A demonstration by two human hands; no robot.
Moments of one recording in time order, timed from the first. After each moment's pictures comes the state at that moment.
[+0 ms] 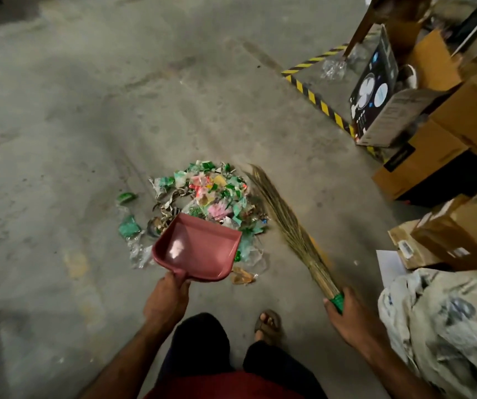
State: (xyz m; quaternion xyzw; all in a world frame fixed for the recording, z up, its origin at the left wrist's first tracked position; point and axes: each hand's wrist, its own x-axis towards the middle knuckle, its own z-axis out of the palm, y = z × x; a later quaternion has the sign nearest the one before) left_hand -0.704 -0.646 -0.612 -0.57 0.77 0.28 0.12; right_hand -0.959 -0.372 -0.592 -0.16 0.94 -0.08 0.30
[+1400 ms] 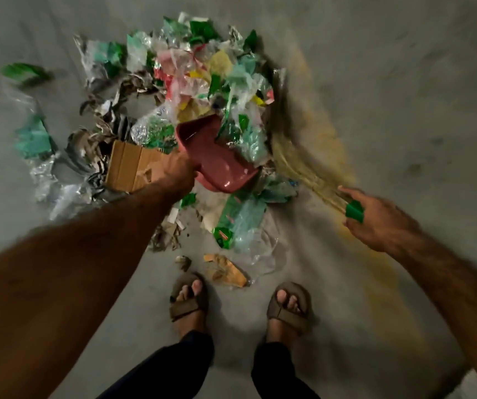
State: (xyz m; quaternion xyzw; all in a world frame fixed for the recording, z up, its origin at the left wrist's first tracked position) left_hand -0.989 -0.923 -1.168 -0.50 0.81 0.23 0.19; right_hand -1.273 -0.656 -1.118 -0.40 0.83 0.08 0.37
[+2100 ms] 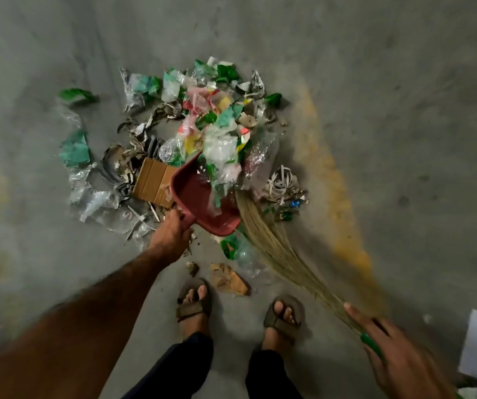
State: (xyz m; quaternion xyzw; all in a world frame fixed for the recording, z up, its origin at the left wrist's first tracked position) left_hand -0.890 -0.845 -1.112 -0.58 0.73 0.33 0.15; right_hand -1.192 -0.513 -0.984 -0.51 0.78 0.09 0.37
